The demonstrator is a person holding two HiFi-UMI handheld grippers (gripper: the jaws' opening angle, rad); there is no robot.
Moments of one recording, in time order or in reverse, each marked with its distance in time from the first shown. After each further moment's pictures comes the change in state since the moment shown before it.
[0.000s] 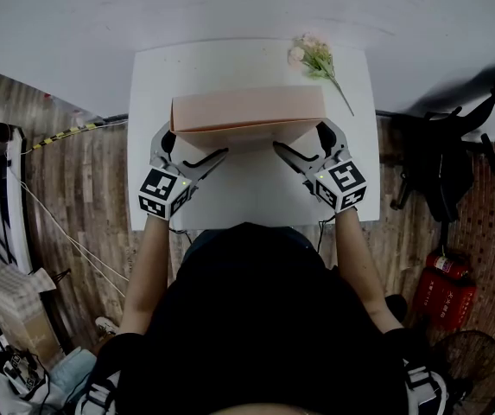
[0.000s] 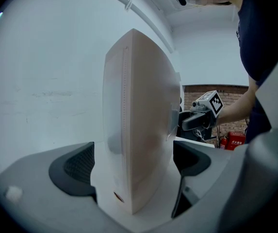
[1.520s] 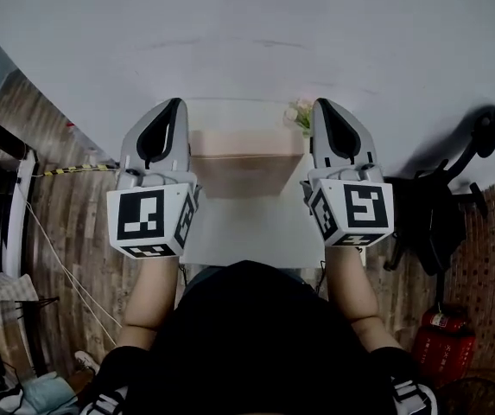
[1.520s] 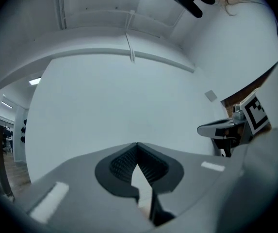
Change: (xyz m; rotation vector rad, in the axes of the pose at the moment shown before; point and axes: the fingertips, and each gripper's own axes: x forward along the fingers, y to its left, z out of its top) left arm -0.108 -0.010 0.275 0.107 -0.373 0.575; right arm -0.096 0.003 0.264 -0.175 -0.392 -0.398
